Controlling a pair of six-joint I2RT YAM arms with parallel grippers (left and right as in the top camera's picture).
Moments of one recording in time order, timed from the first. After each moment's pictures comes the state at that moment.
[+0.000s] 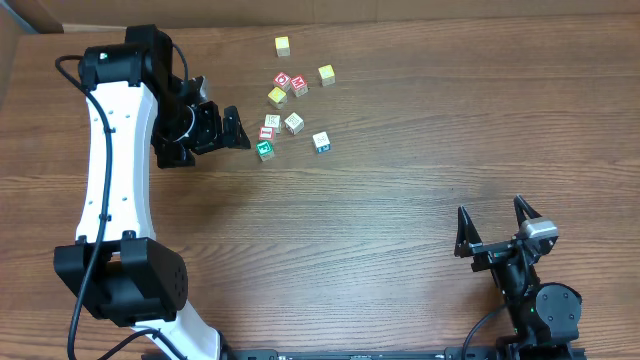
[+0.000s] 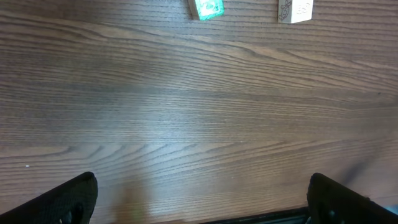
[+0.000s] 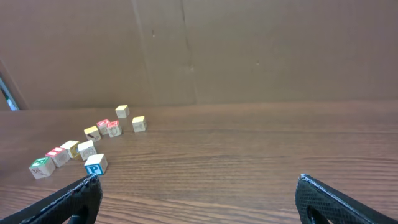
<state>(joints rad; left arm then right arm) 0.08 1.87 1.90 -1.59 0.28 -0.10 0.09 0.01 0.02 -0.02 -0.12 0.12</state>
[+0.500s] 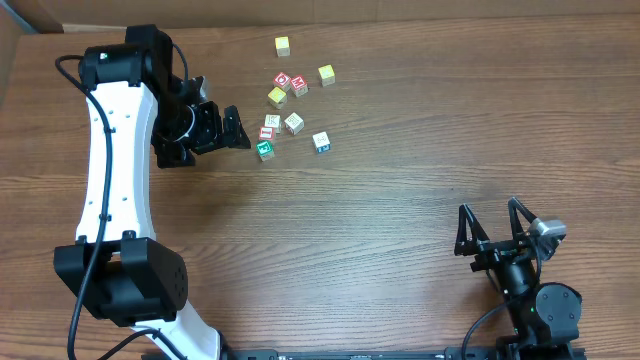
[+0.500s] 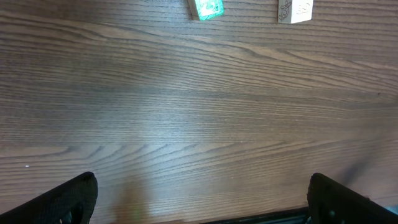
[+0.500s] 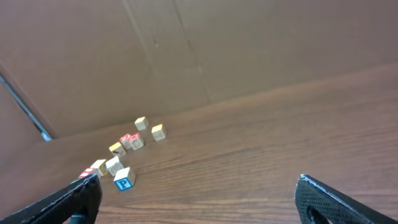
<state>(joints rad) 0.08 1.87 1.90 -1.59 0.28 -0.10 0.09 0.02 0.03 -0.04 -0.13 0.36</state>
